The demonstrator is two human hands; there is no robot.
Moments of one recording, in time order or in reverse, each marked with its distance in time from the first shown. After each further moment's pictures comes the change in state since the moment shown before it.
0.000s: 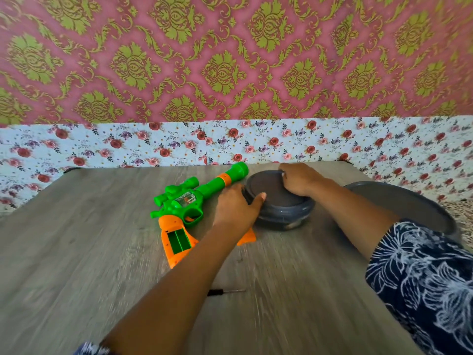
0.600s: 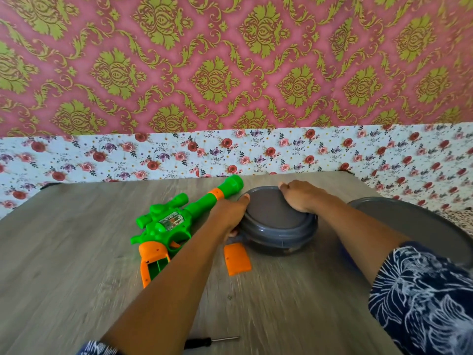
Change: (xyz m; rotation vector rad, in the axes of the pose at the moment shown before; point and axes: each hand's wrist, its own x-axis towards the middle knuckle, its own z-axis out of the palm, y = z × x) left_hand 0.073 -0.030 0.038 -0.503 -0.244 -0.439; right_hand 0.031 0.026 0.014 -0.077 -0.106 0.118
